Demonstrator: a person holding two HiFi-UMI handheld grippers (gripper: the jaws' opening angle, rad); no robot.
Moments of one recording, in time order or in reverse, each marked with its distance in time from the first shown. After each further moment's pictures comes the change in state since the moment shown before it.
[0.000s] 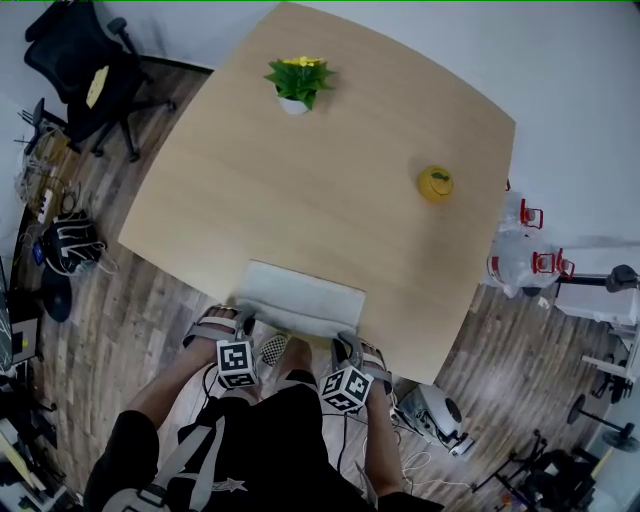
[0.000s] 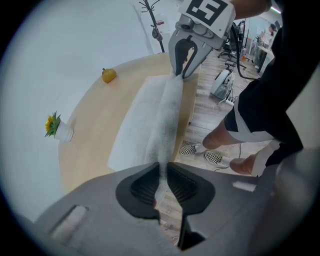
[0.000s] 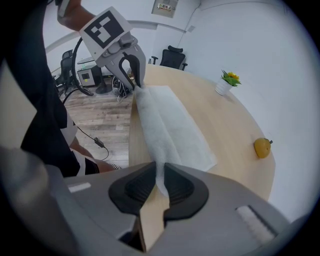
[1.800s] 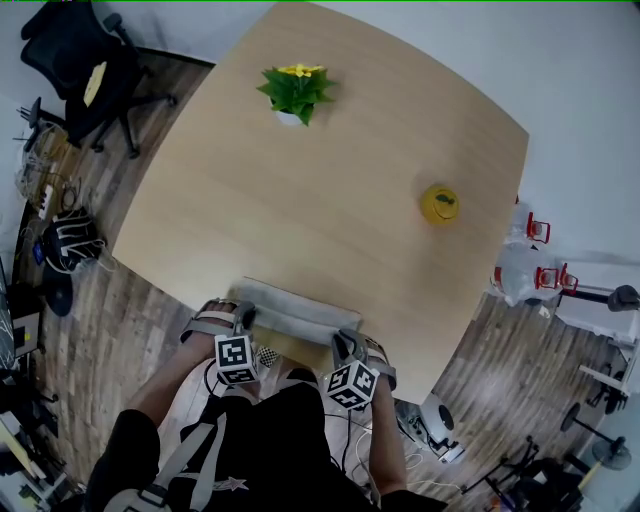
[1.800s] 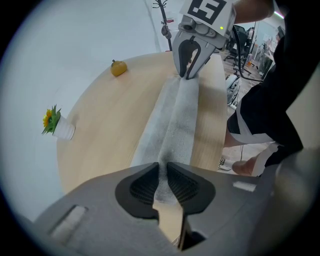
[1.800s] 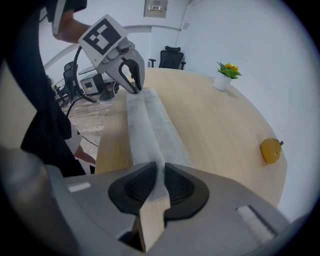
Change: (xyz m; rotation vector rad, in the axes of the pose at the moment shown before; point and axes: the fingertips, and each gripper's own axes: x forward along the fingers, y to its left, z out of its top) left arm 0.017 0.075 0.014 -0.047 0.027 -0.028; right arm 0.019 -0.070 0.022 0.044 -0.018 0.116
